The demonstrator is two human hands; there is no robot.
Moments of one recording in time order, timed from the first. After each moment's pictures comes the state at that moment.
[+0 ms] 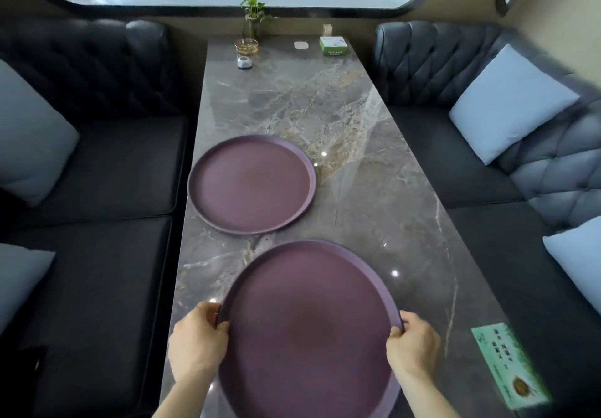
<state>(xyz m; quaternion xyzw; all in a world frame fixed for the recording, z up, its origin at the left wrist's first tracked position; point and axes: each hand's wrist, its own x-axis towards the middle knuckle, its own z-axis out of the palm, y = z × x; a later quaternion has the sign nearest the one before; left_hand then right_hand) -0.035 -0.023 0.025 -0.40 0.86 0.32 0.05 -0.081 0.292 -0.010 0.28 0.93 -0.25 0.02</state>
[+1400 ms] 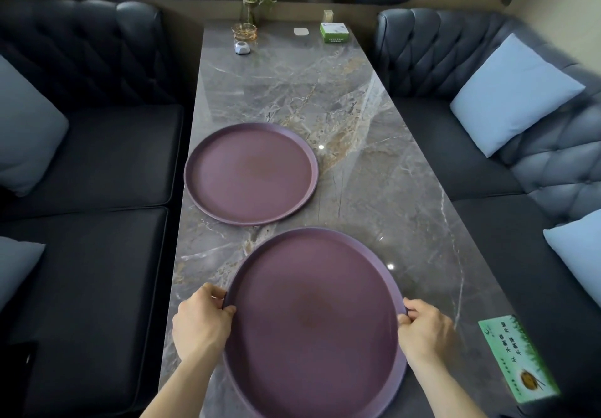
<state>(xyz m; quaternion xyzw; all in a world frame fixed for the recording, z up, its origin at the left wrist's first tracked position) -0.055 -0.030 0.003 -0.41 0.85 0.32 0.05 -0.090 0.294 0.000 0.27 0.94 -0.22 0.02</state>
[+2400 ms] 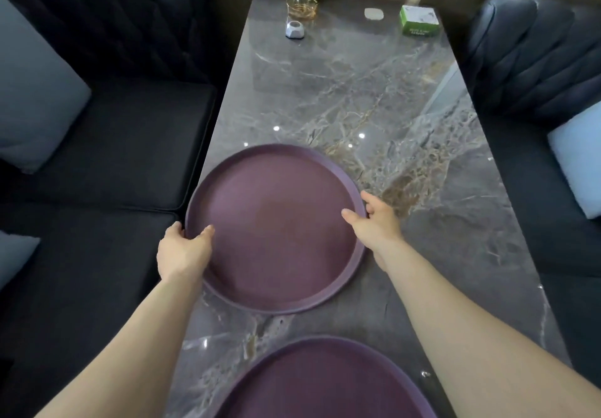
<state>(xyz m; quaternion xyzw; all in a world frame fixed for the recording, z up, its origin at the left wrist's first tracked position) -0.305 -0.143 -0.014 -0.57 0.68 0.45 -0.06 -0.450 0.114 0.007 0.11 0.86 -0.46 0.21</state>
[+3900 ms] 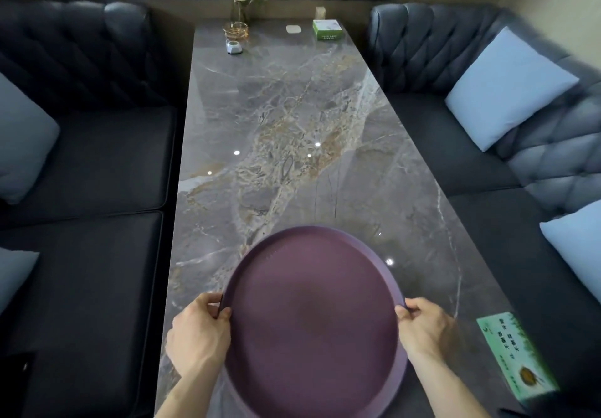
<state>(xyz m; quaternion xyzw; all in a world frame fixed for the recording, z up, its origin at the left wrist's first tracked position) -0.051 -0.015 0.024 -0.43 0.85 0.31 0.02 -0.100 0.299 -0.006 0.32 0.91 -0.27 0.01</state>
